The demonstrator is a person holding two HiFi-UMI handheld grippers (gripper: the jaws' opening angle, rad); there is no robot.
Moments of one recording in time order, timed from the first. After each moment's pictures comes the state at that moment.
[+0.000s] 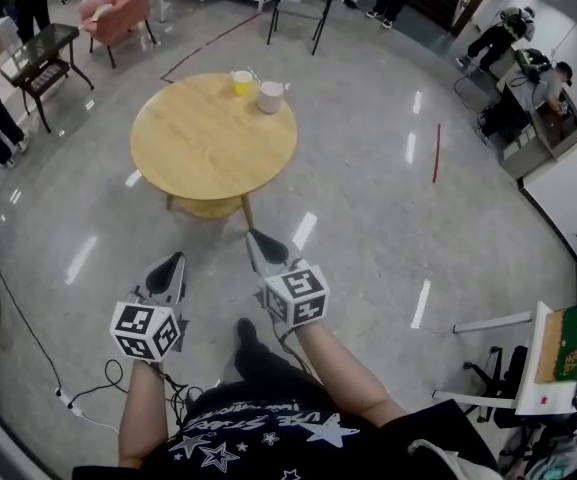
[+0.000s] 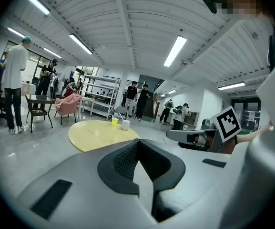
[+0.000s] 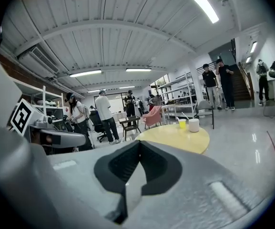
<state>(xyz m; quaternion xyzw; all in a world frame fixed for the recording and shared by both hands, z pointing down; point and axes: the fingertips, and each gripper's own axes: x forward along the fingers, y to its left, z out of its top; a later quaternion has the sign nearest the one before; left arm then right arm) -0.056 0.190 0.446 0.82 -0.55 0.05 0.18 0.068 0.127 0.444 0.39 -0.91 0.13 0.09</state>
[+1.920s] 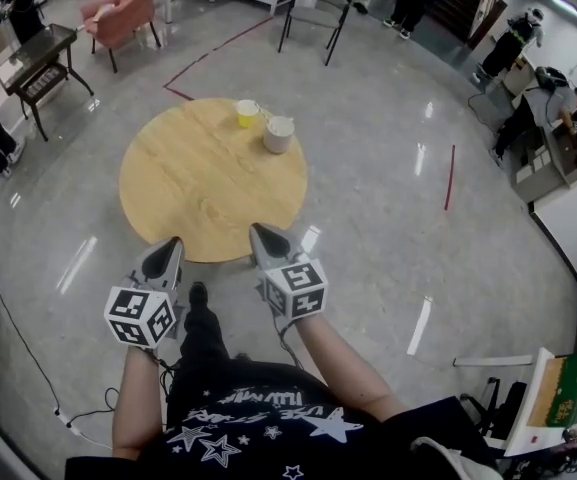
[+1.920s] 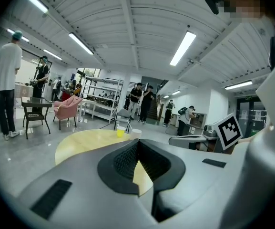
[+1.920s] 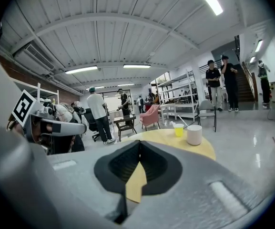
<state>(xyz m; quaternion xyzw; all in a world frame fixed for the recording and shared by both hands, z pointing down) -0.090 -0.037 0.451 0.81 -0.56 0.04 0.17 0.043 -0.096 0.469 0.39 -0.91 0.12 0.10</state>
